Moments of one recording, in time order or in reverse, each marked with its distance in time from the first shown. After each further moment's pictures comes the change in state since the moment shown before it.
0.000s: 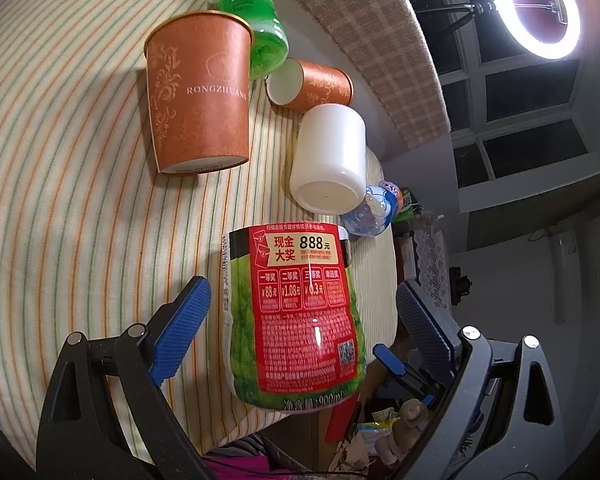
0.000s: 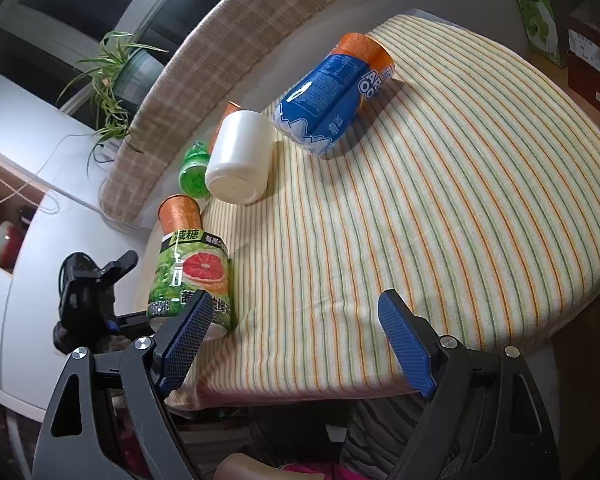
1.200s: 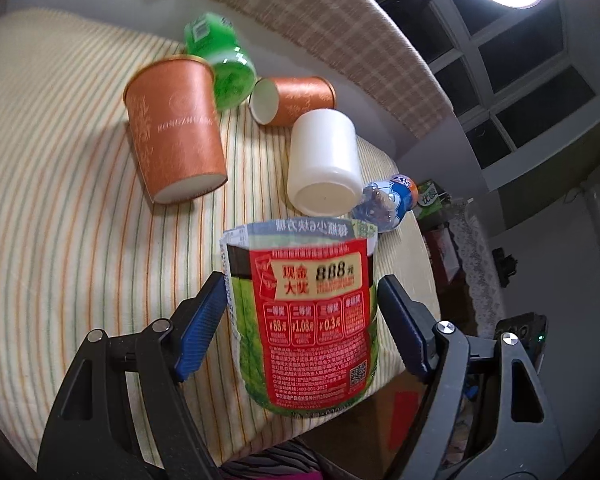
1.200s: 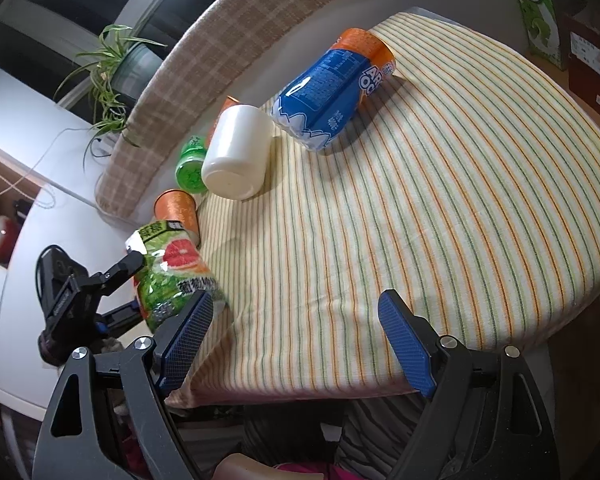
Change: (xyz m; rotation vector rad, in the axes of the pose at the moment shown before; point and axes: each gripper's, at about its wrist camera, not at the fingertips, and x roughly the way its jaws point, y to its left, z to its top) left arm -0.007 -0.034 -0.019 0.218 -0.101 0.157; right arm 0.005 0.002 -0.001 -0.016 0.010 -0.016
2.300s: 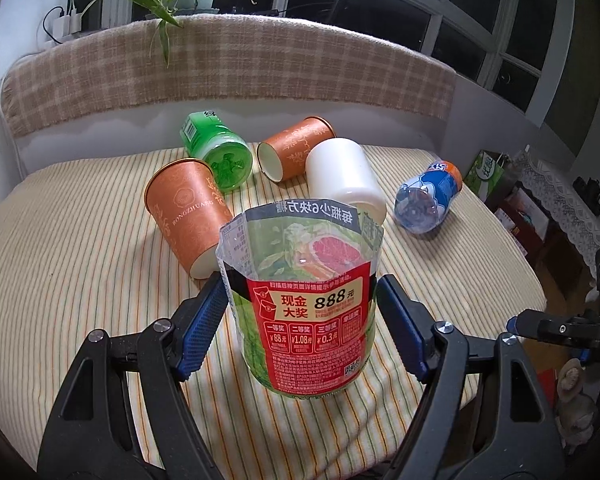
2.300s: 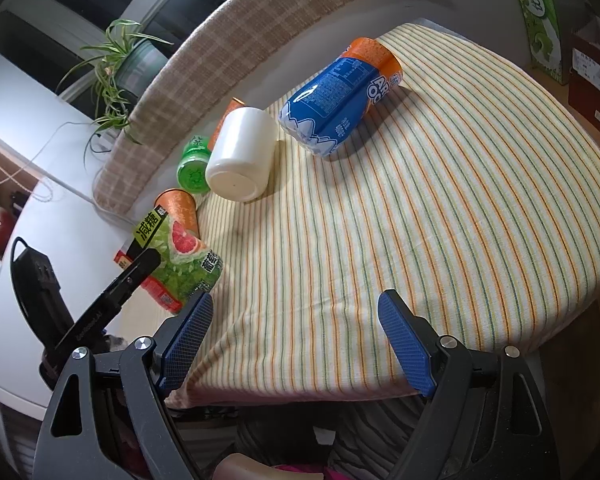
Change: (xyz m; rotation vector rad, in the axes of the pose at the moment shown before) left arm 0.002 -0.050 -0.023 0.399 -0.192 0.342; right arm -0.001 0.008 0.000 -0.033 -0.013 -0.020
